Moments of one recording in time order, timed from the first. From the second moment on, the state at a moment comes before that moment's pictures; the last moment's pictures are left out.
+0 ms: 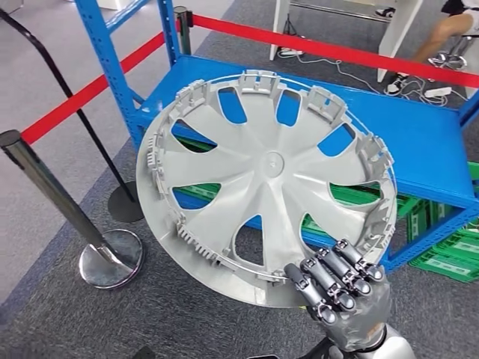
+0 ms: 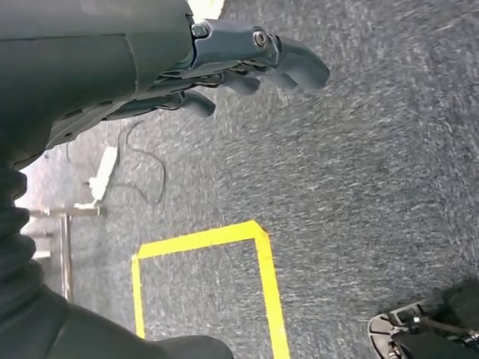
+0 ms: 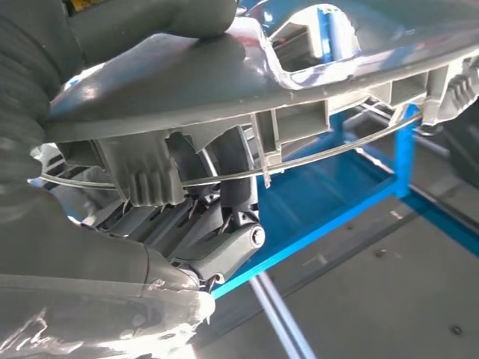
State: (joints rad) left arm -0.04 -0.04 0.06 -0.17 -0.55 0.31 0.05; right arm 0.15 0.14 0.38 -2.04 1.45 -0.68 -0.69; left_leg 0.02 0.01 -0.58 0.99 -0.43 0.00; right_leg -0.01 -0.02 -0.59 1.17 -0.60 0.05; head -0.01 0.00
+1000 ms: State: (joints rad) left arm -0.03 -0.04 0.06 -0.17 -0.56 0.30 0.06; right arm 0.14 0.15 0.38 -2.04 1.45 -0.68 -0.69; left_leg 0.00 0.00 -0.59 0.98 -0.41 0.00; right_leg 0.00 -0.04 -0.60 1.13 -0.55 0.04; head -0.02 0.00
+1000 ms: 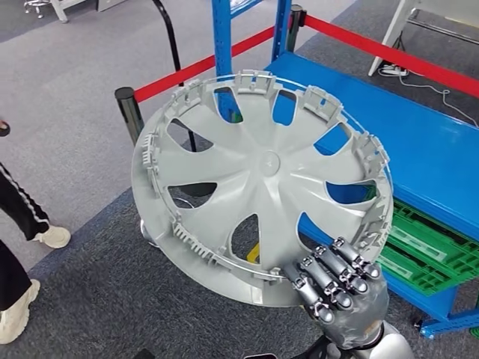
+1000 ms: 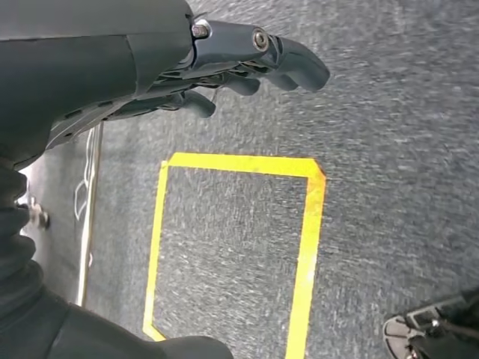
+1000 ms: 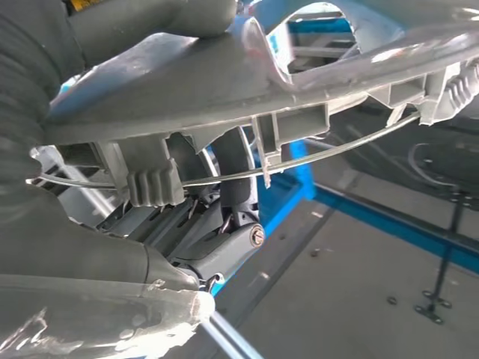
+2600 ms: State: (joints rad) left arm -0.04 -0.02 0.11 -0.17 -0.55 0.25 0.08; right arm 0.12 0.19 0.40 -2.04 1.46 -0.69 -0.69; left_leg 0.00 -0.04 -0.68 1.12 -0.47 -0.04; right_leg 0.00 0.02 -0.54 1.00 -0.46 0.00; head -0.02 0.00
